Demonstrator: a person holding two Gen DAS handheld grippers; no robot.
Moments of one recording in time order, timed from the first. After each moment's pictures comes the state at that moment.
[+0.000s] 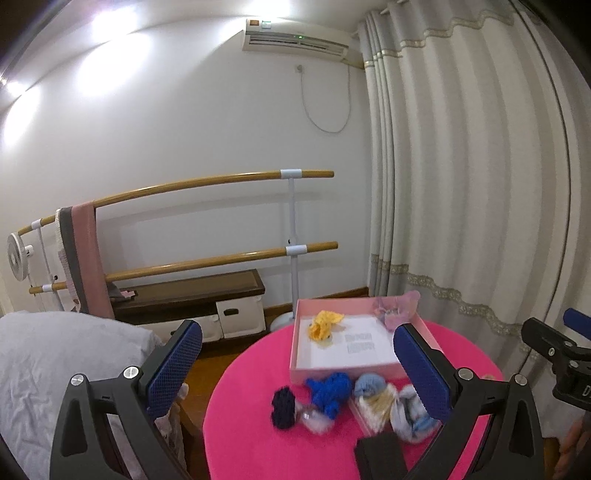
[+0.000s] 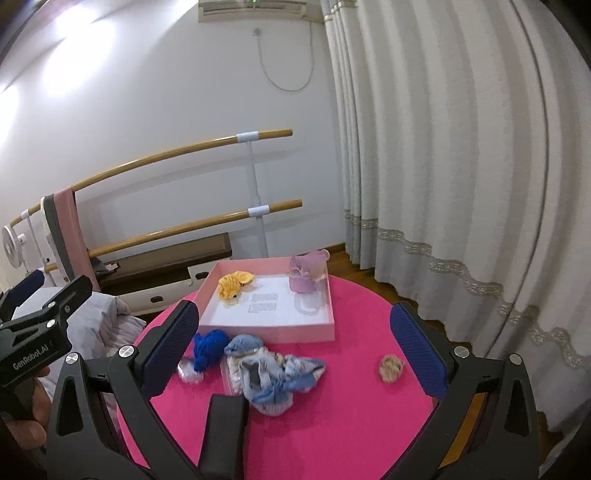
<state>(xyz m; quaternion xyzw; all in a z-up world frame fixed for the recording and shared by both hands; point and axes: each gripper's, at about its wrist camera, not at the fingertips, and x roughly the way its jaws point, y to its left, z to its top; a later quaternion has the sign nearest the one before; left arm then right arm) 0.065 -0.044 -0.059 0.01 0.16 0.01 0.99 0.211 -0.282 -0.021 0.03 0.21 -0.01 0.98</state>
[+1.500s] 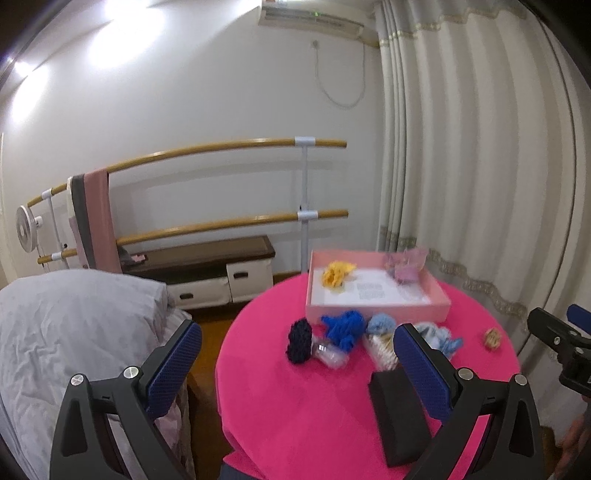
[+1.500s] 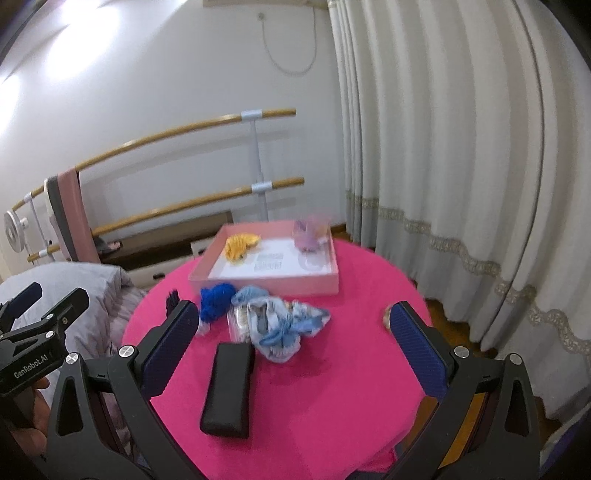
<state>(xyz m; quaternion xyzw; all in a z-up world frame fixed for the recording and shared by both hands) 0.040 -0.035 -0.039 -0.01 0.23 0.03 0.97 0.176 -0.272 -0.066 0.03 0.25 0.00 0.97</state>
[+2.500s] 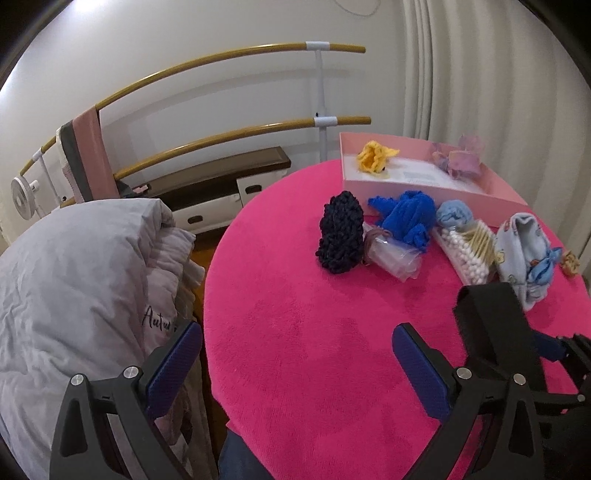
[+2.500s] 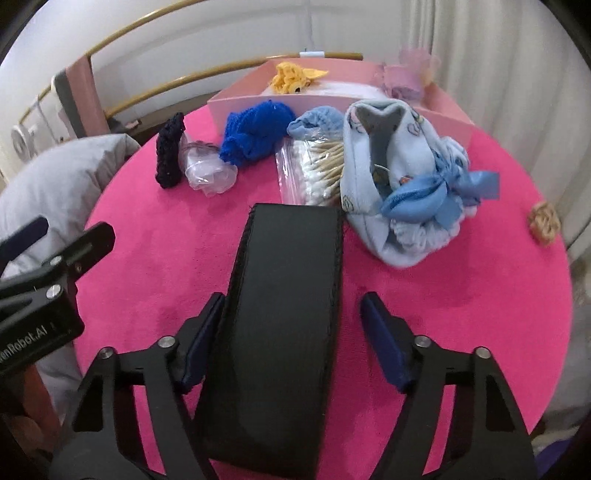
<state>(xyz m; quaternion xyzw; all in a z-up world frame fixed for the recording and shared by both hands) 0.190 -0.015 -0.160 0.01 0.38 0.05 0.92 0.271 -0.198 -0.229 -0.03 0.46 0.08 0.89</state>
